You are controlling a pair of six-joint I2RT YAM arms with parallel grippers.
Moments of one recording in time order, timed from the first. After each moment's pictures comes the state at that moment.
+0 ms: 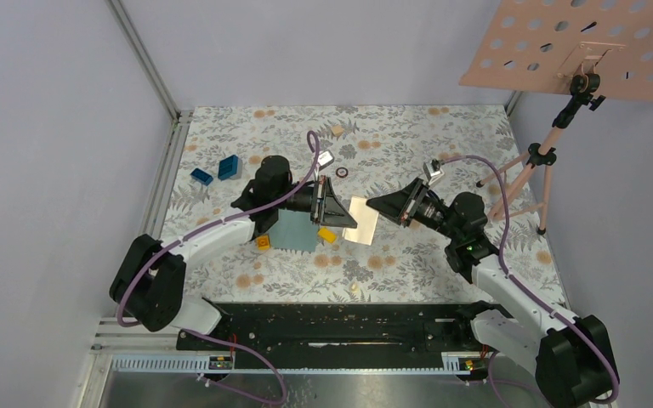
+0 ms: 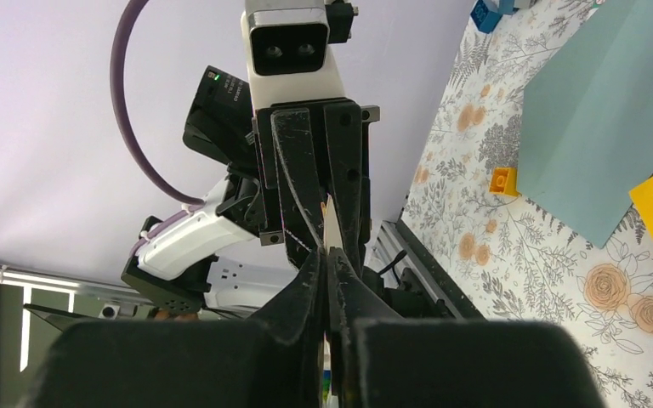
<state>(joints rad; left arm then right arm) -0.60 1.43 0.85 0.38 1.07 -1.06 0.39 0.96 0.47 0.56 -0.62 1.32</state>
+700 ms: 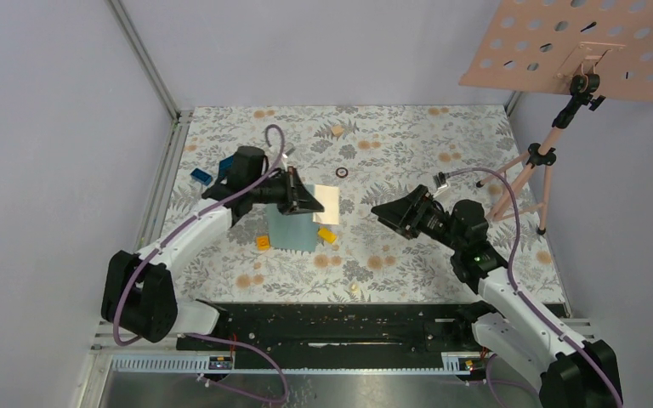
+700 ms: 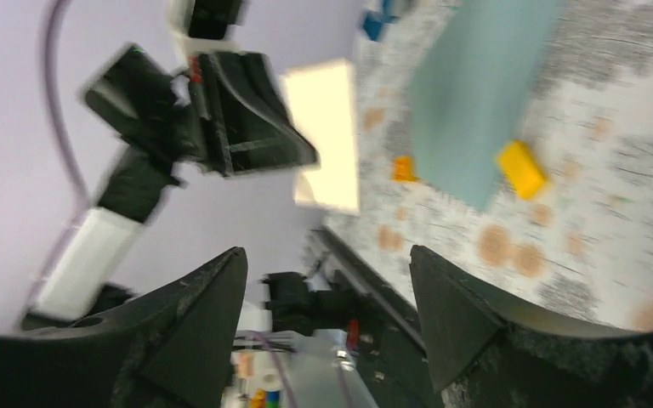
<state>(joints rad) -0.42 1.34 0.92 -0.13 0.89 -0.78 0.38 0.84 0.42 0.34 -0.53 1.19</state>
